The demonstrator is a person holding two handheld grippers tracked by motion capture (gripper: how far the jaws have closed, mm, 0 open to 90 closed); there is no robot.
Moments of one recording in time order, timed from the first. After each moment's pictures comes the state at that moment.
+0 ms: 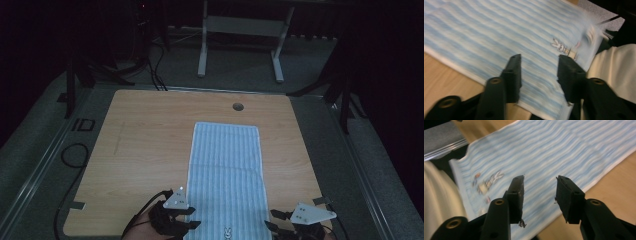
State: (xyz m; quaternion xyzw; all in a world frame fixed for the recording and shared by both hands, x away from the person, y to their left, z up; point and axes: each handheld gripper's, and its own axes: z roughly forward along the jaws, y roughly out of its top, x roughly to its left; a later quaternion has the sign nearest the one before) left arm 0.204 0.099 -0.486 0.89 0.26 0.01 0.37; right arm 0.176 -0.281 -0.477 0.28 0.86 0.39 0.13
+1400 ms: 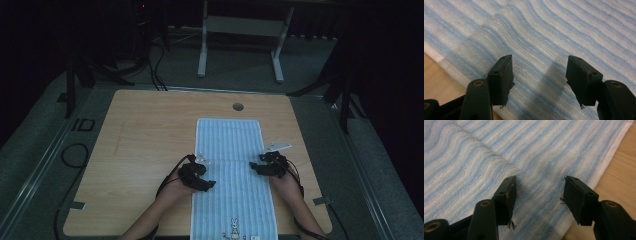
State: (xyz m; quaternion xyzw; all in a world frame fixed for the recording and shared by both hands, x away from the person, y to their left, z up) left arm 0.333 0.047 -0.544 0.88 0.32 0.04 0.33; right arm 0.382 -0.257 -0.548 0.39 0.85 0.33 0.15
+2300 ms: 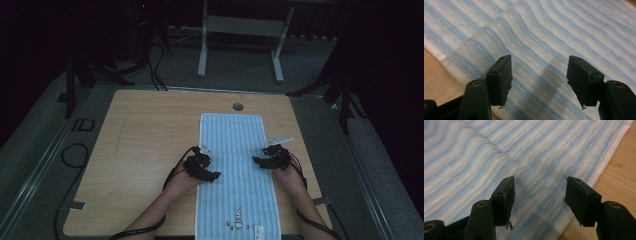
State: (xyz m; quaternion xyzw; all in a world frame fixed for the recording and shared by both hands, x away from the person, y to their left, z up) left arm 0.351 0.040 -0.533 0.87 0.34 0.05 0.35; right arm 0.400 -0.267 -0.541 0.38 0.85 0.32 0.16
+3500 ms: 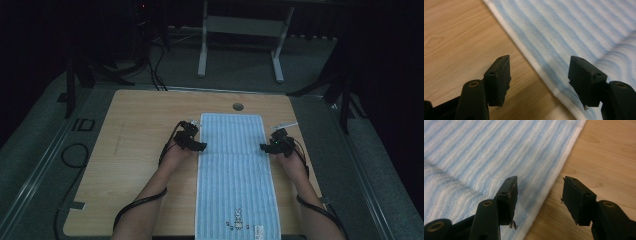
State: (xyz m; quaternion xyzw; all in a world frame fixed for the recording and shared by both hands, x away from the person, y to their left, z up) left arm 0.441 0.070 -0.532 0.84 0.45 0.11 0.30; right arm 0.448 -0.280 -0.529 0.46 0.83 0.28 0.16
